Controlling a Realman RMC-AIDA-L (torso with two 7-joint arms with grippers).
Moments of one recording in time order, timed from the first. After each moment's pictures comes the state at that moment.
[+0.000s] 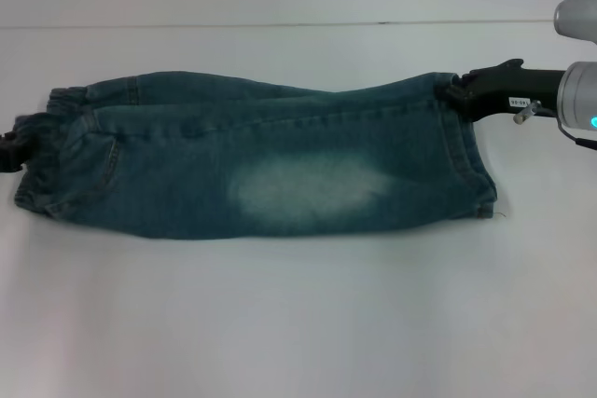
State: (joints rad) left arm -0.41 -2.15 0.56 0.95 2.25 1.03 -1.85; right arm 0.66 2.09 -0.82 -0.67 -2.10 -0.96 1.63
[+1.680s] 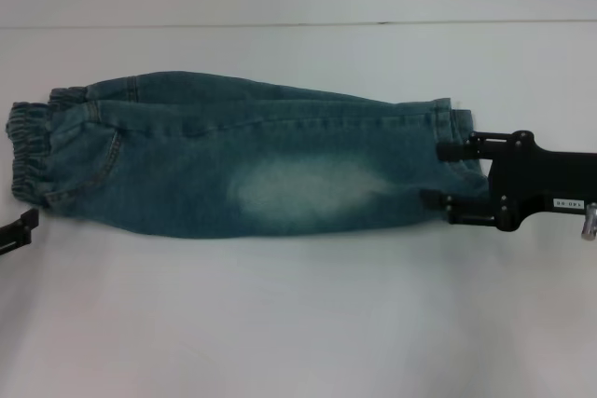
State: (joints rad) left arm -0.22 -2.16 0.44 0.86 2.01 1.22 -1.21; right arm 0.42 2.09 -0.82 -0.85 -1.96 -1.52 1.29
